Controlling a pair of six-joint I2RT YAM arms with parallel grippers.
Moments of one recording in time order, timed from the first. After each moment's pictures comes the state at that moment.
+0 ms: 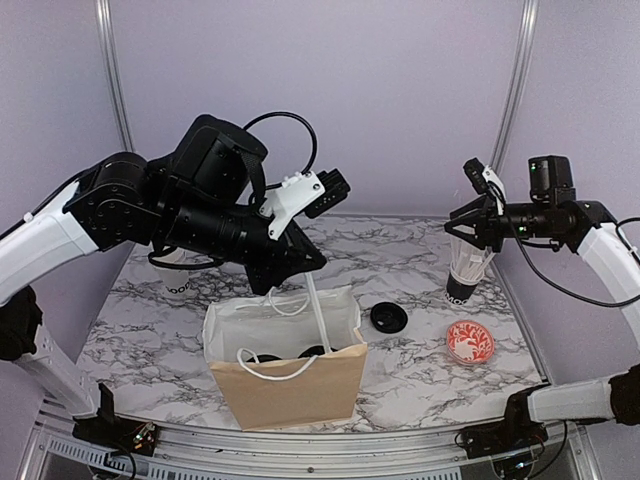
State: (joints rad) left arm -1.24 1.55 1.84 -0.92 -0.08 0.03; right arm 0.13 1.13 1.23 -0.72 -0.76 -0.47
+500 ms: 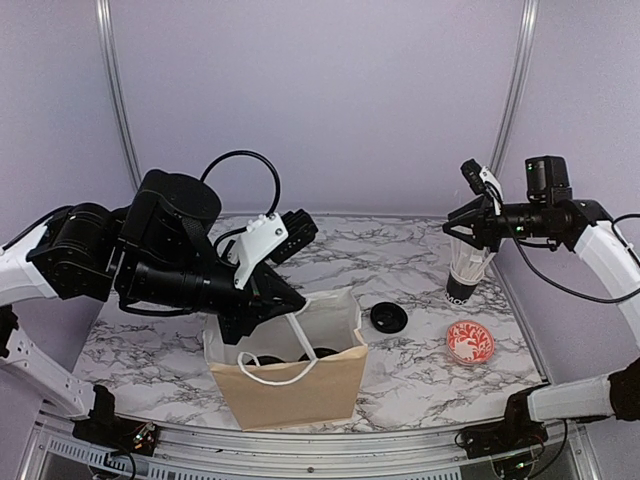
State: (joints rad) left arm -1.39 1.34 1.53 -0.77 -0.14 -0.08; right arm 0.13 1.14 1.23 -0.71 -0.76 -0.47
